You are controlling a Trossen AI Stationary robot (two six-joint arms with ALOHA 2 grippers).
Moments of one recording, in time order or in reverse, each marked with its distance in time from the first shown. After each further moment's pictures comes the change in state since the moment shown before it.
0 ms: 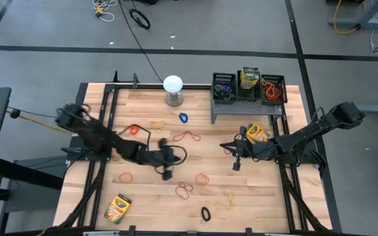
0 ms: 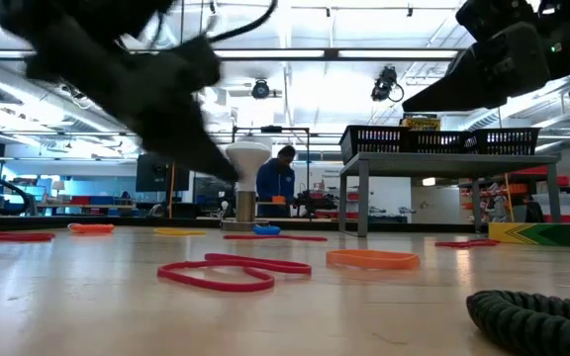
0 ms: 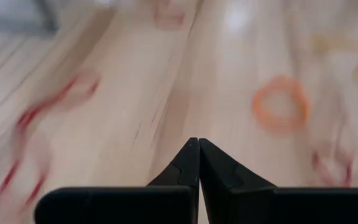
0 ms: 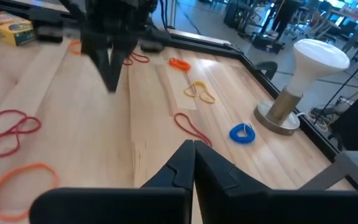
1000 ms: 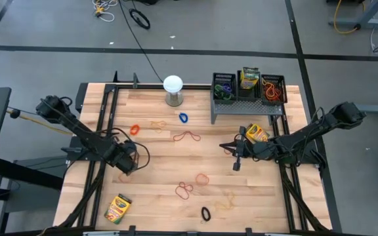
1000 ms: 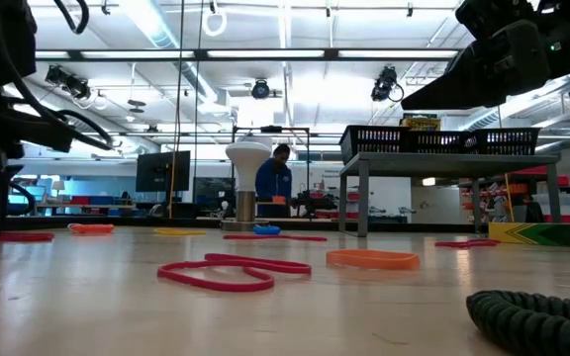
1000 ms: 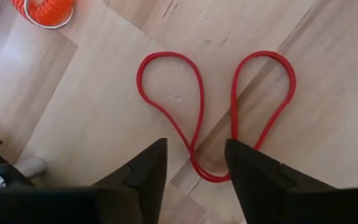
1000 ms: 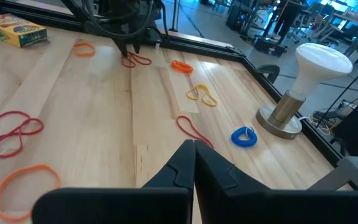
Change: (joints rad) left arm -0.227 -0.337 -0.152 -1.223 0.141 -0.866; right arm -0.002 0.000 0.000 0.014 -0.015 -0.017
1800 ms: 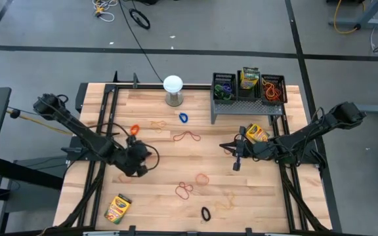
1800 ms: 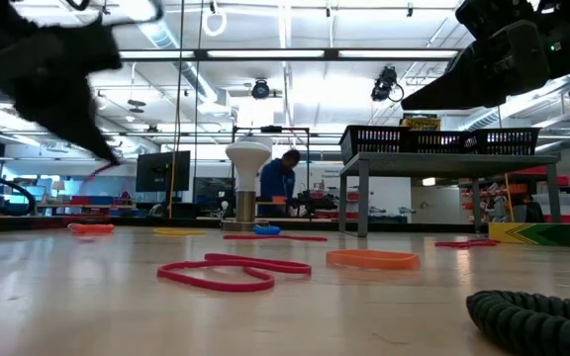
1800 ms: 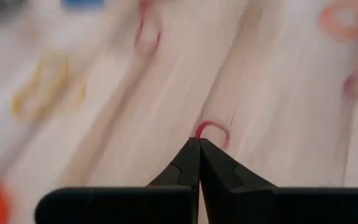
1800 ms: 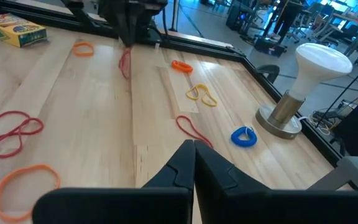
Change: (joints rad) left arm 0.000 -0.118 0.060 0.420 -0.367 0.375; right arm 0.000 0.000 0.000 0.000 0.001 0.000
